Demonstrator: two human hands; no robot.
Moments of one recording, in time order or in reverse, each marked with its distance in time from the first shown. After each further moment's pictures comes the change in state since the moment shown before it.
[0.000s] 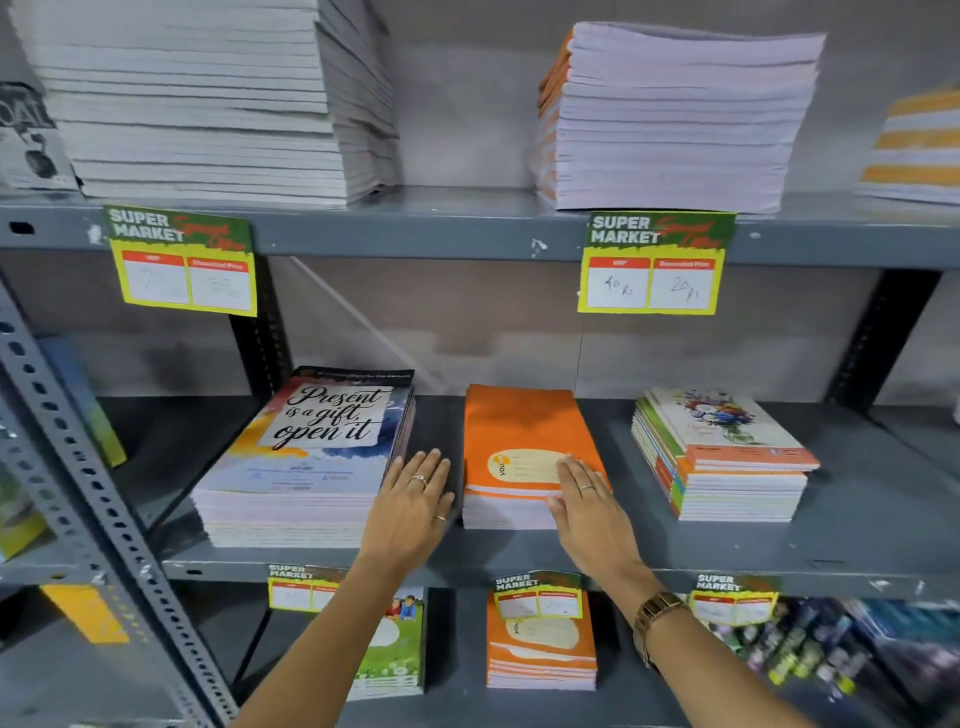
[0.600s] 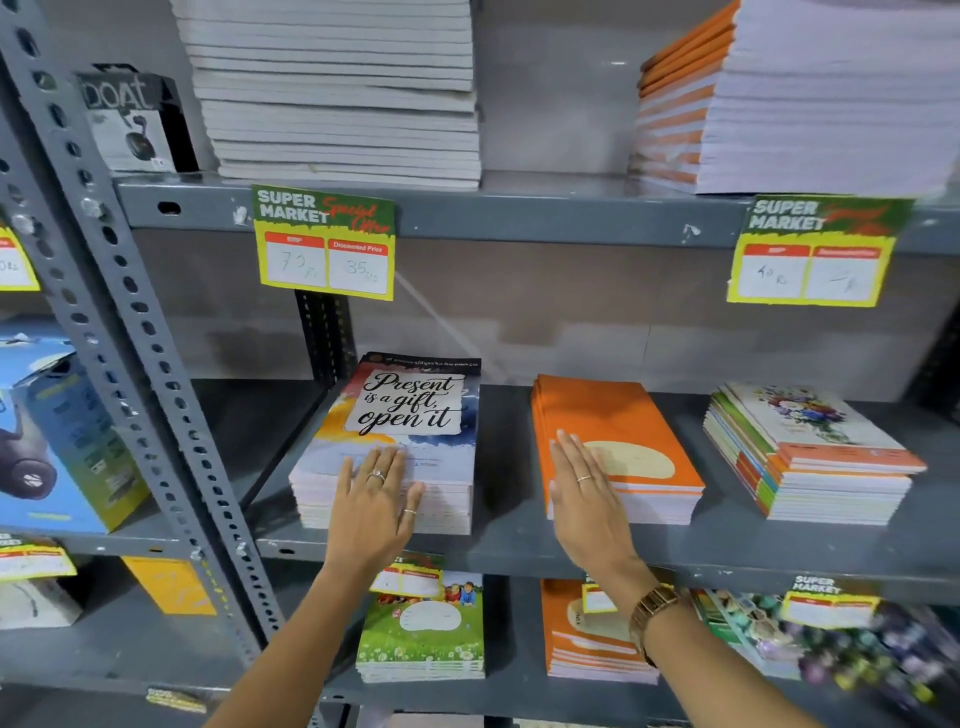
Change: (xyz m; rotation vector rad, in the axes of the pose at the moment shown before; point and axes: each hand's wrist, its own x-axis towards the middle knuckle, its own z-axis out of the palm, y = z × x) left_hand -0.049 -0.120 -0.024 -0.057 0.085 -0.180; right_hand 0.010 -0.114 0.018 0.032 0.201 -0.152
